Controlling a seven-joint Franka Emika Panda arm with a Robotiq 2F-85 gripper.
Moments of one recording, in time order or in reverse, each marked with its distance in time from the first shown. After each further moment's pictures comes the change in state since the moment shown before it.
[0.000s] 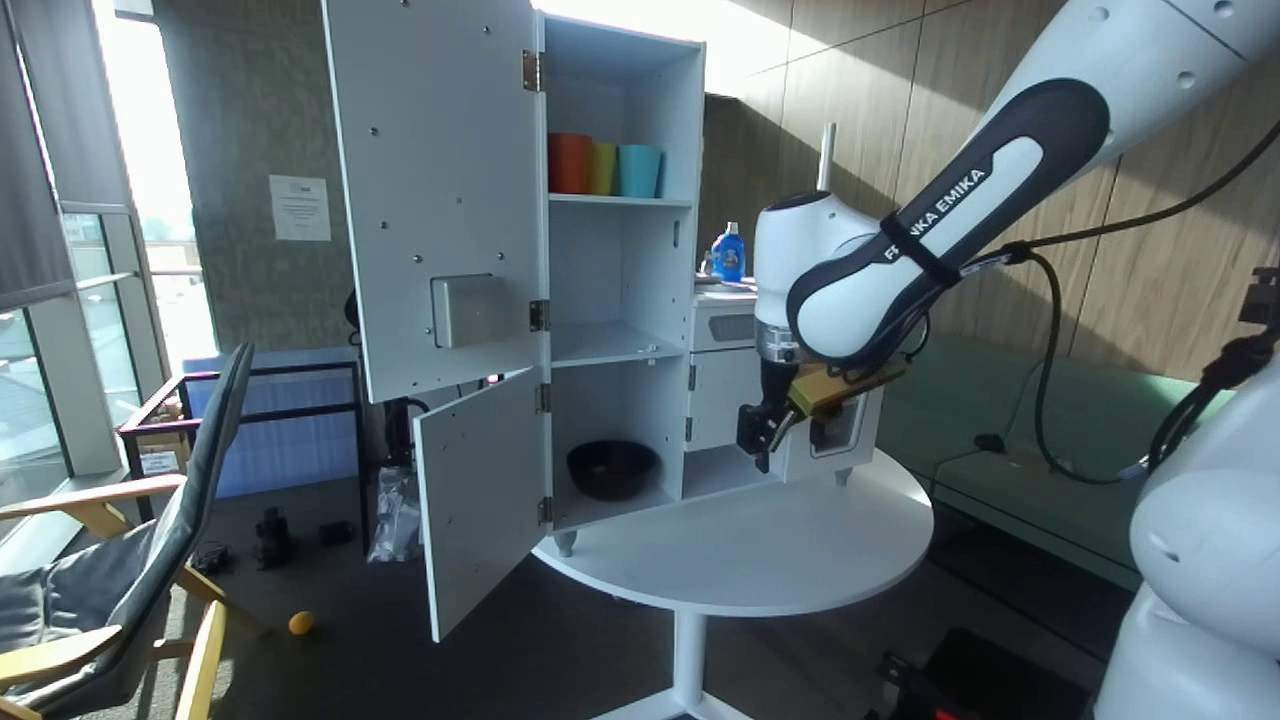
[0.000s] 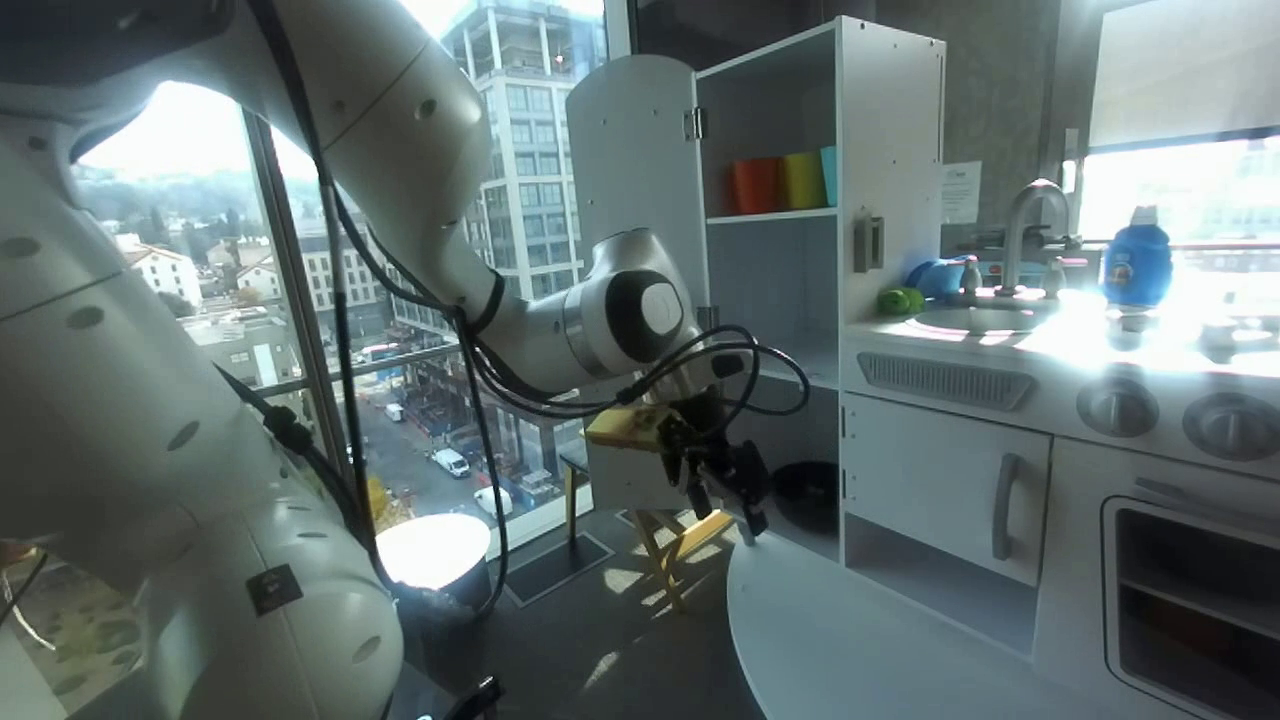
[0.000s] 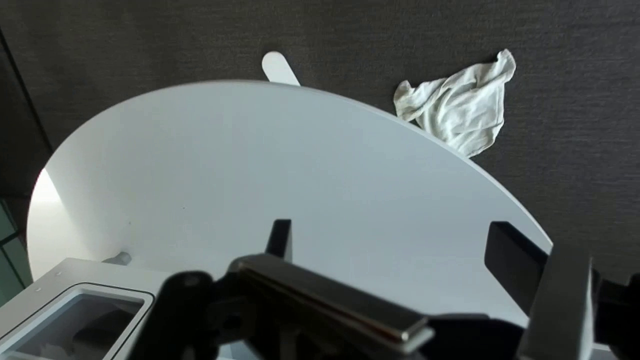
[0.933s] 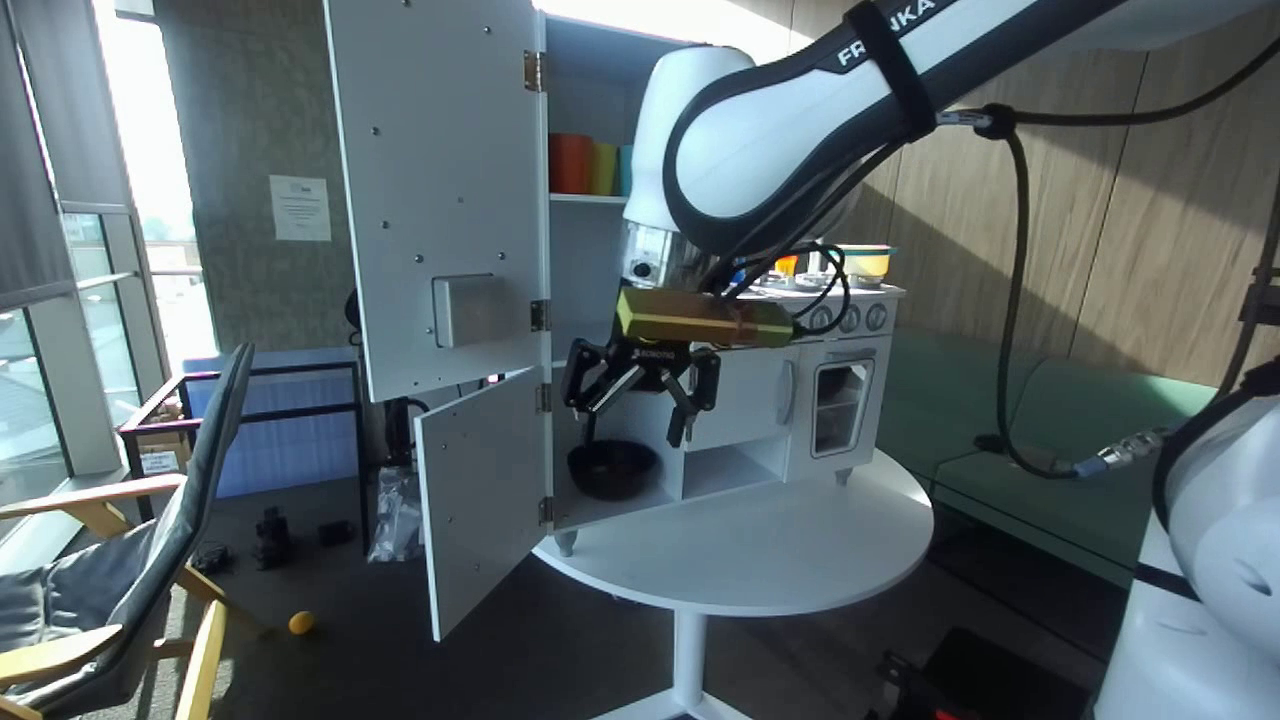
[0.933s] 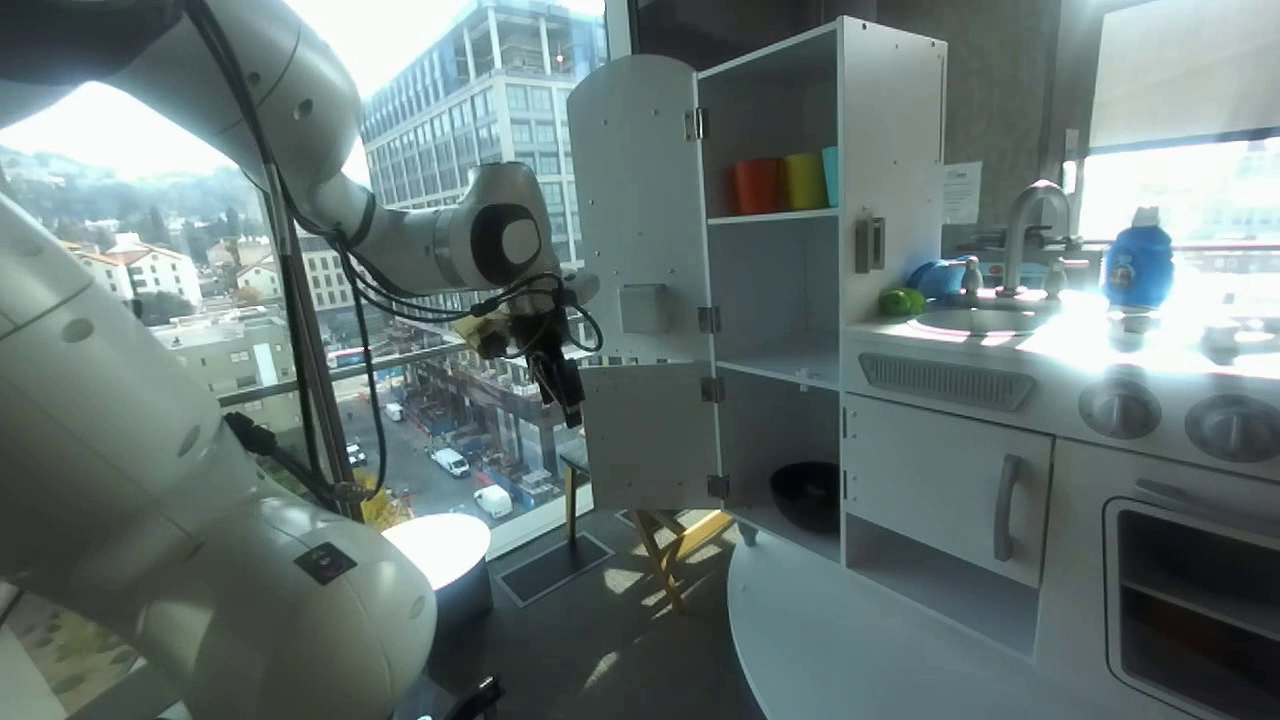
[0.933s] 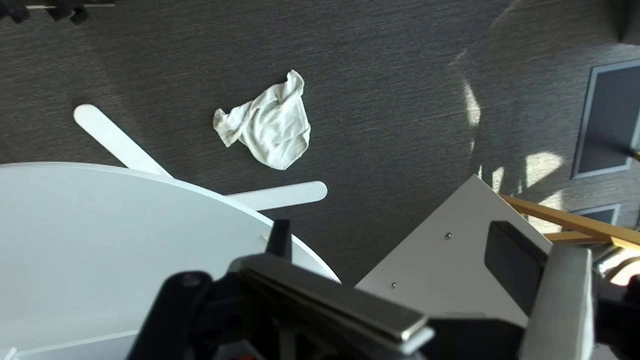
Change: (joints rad) arm 0.243 -0.072 0.282 0.169 0.539 -0.134 0.260
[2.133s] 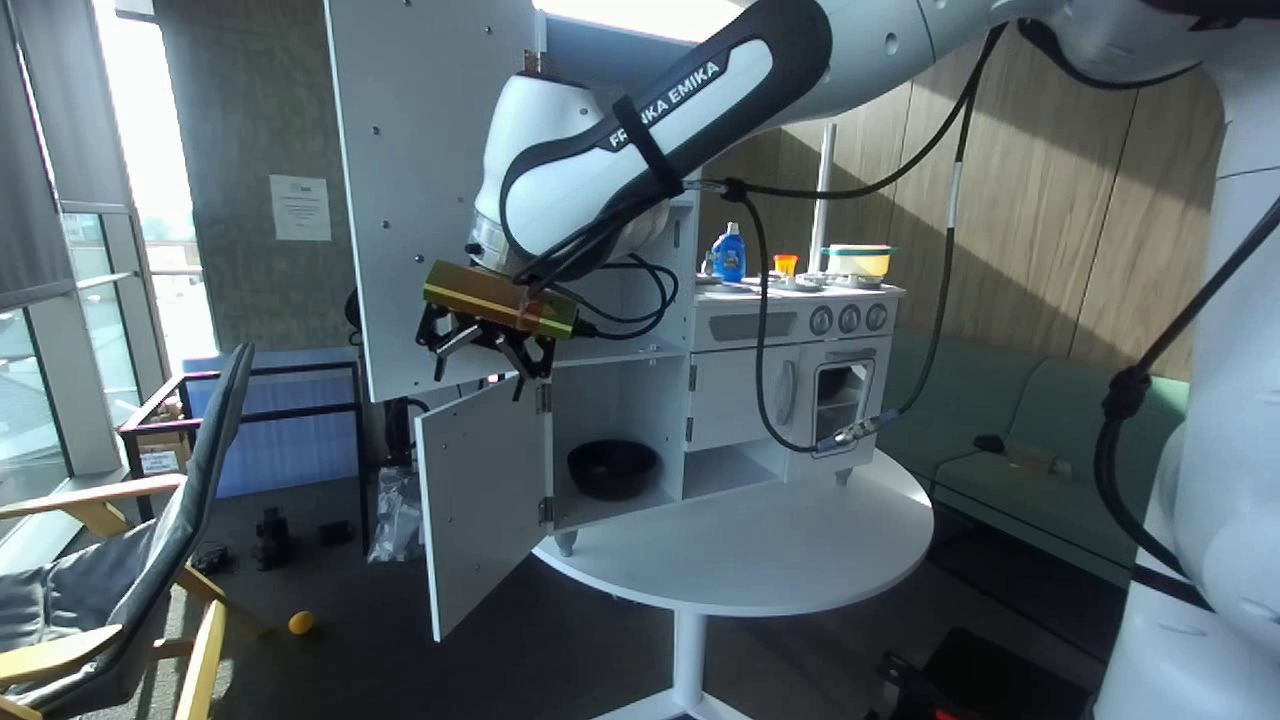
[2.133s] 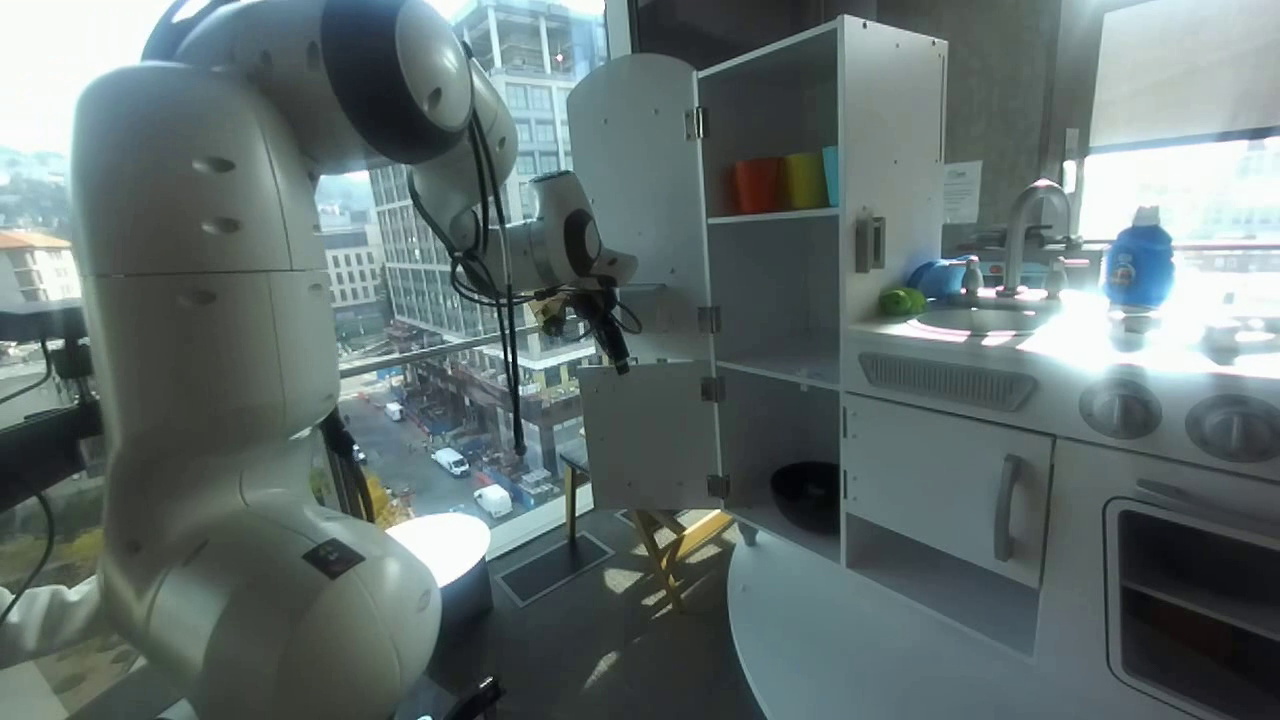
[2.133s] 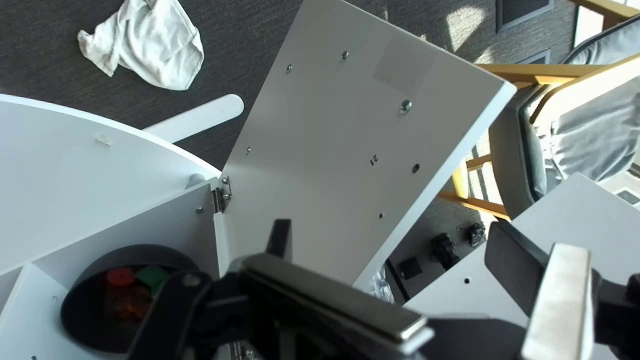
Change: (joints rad) arm 0.037 0.528 -0.042 0.506 -0.293 0.228 0.396
